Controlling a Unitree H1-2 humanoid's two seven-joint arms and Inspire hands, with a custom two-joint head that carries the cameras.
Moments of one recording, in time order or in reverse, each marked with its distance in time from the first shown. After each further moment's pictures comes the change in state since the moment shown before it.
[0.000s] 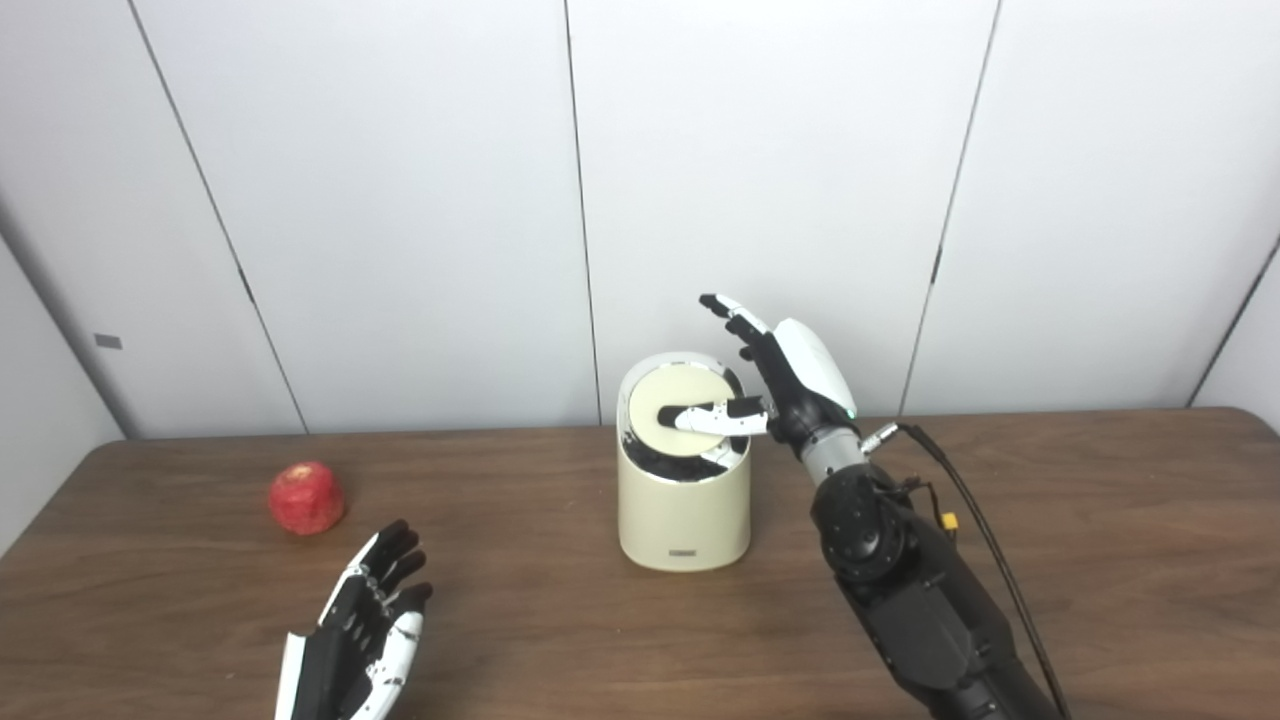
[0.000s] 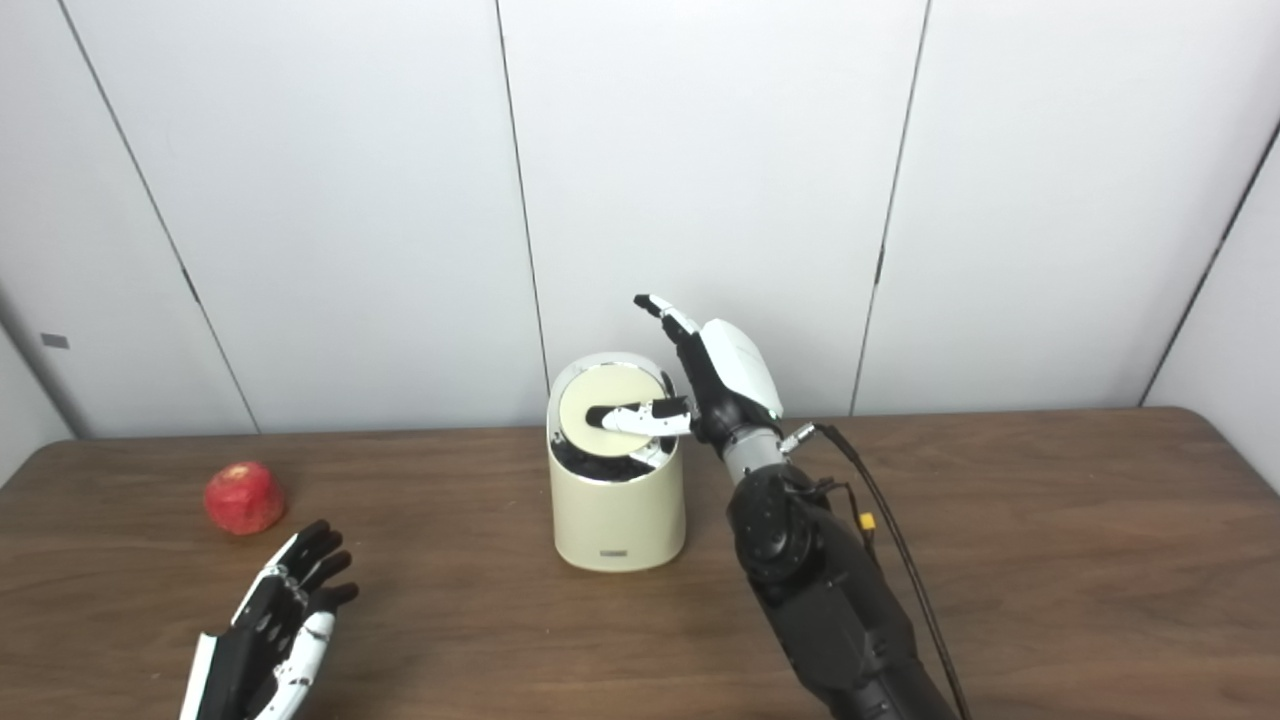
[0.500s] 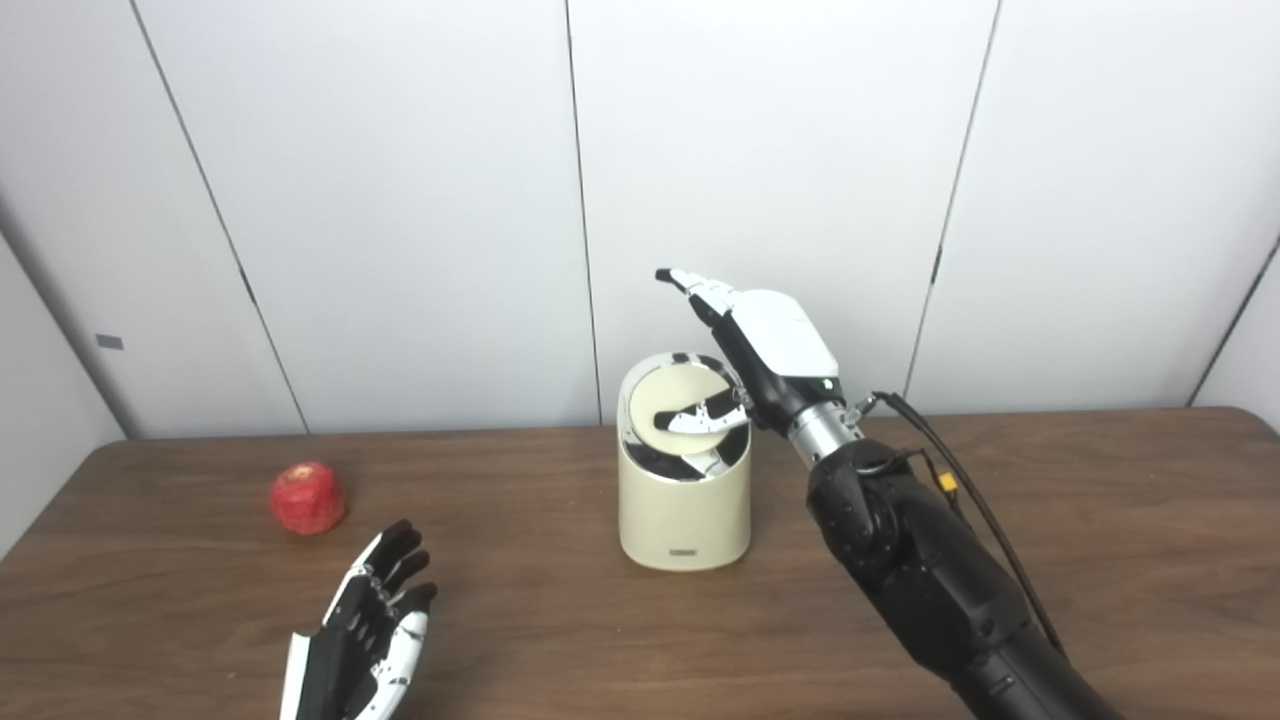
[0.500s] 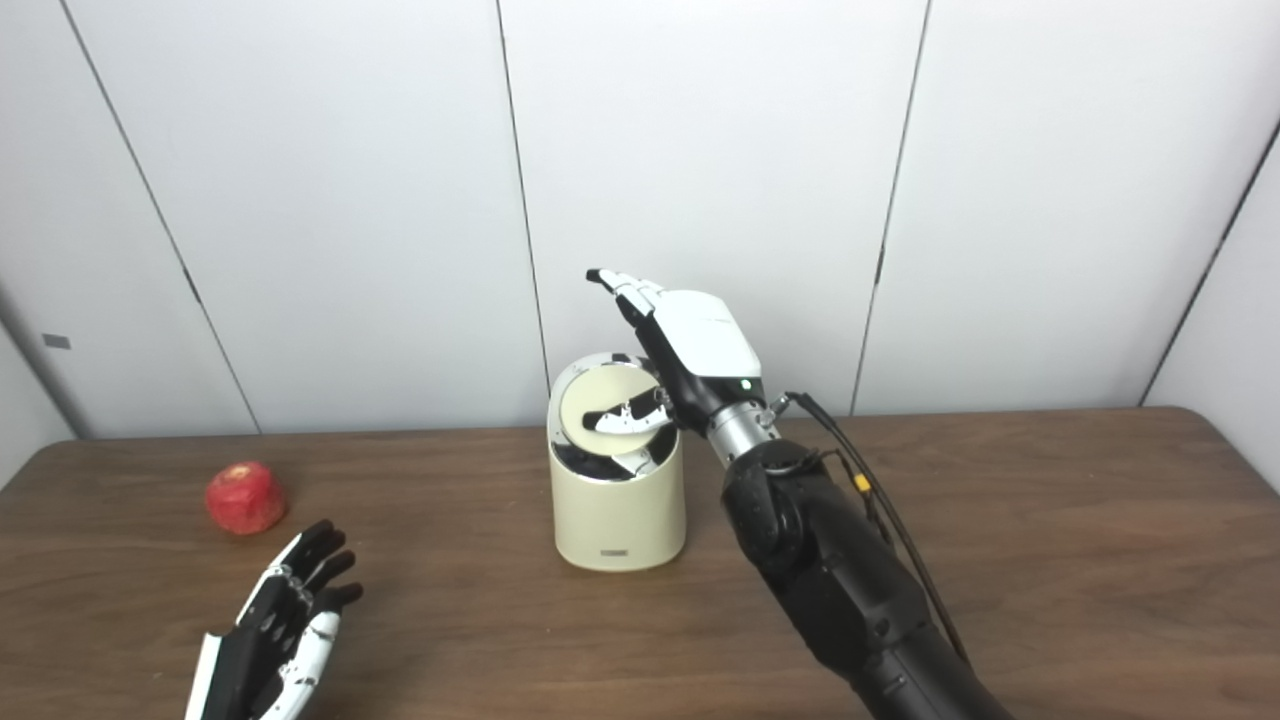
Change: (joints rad) left arm 0.000 -0.009 -0.005 -0.001 -0.004 0.003 0.001; right arm -0.046 -0.067 0.117 -0.023 -0.149 -0.059 -0.019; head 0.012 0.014
